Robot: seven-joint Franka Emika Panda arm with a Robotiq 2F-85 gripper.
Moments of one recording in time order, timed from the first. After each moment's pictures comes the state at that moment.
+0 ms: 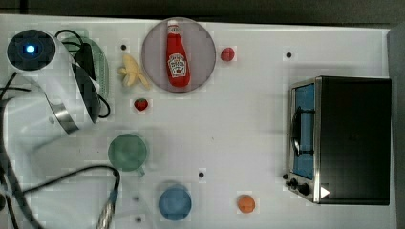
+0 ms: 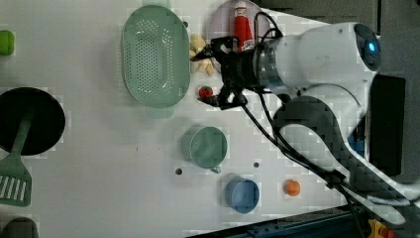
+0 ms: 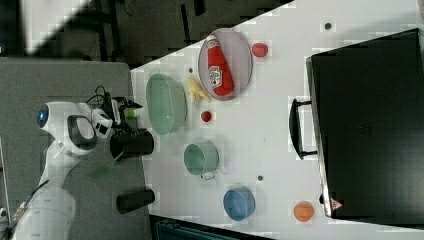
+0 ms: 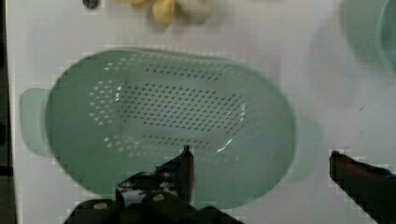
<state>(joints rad) 0.13 0.53 0.41 -1.65 0.02 0.65 1.11</state>
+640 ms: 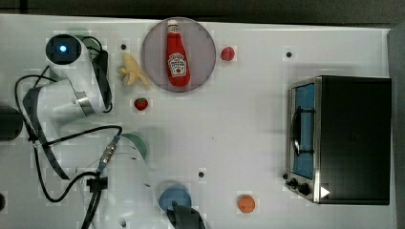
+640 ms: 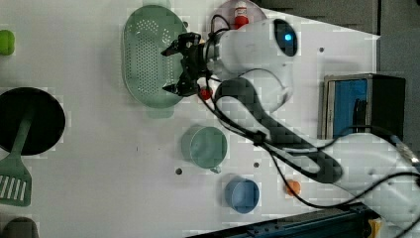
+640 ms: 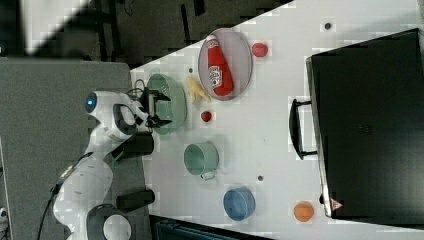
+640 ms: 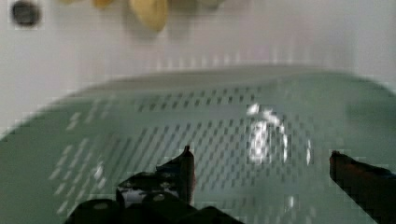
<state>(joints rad) 0.26 0.86 0.28 -1.48 0.02 0.79 1.26</state>
